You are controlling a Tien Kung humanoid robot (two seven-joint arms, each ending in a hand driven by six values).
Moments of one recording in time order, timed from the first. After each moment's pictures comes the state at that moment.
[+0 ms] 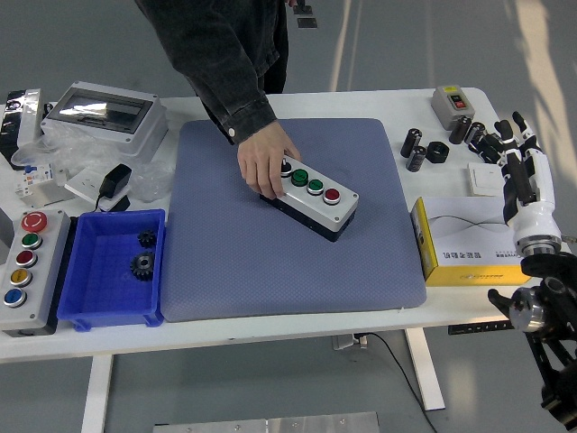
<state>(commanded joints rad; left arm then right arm) -0.02 0.07 -1.56 -0.18 1.50 0.07 0.32 0.11 -0.23 1.40 1.33 -0.98 -0.27 0.28</state>
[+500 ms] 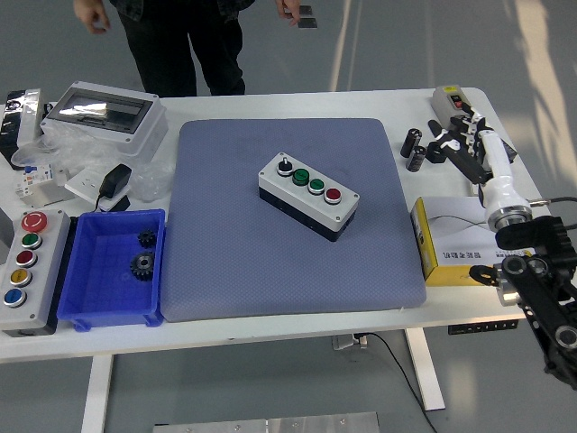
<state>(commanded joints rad) -0.01 0.08 -1.60 -0.18 1.52 0.09 0.34 0.31 -0.27 1.19 1.37 -1.46 -0.27 -0.15</state>
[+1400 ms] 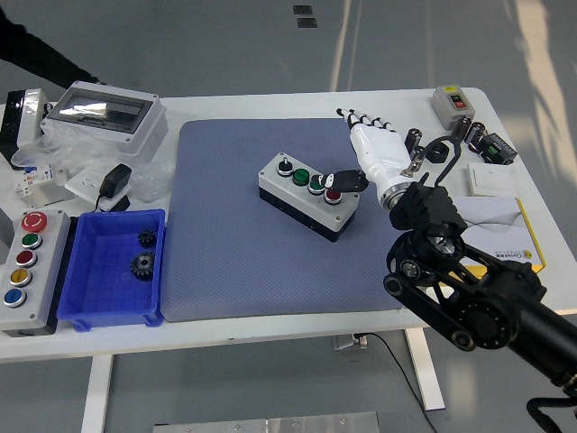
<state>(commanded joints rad) -0.01 0.09 -1.58 -0.18 1.50 0.09 0.35 0.58 -0.18 0.76 1.33 -2.08 -0.20 -0.57</state>
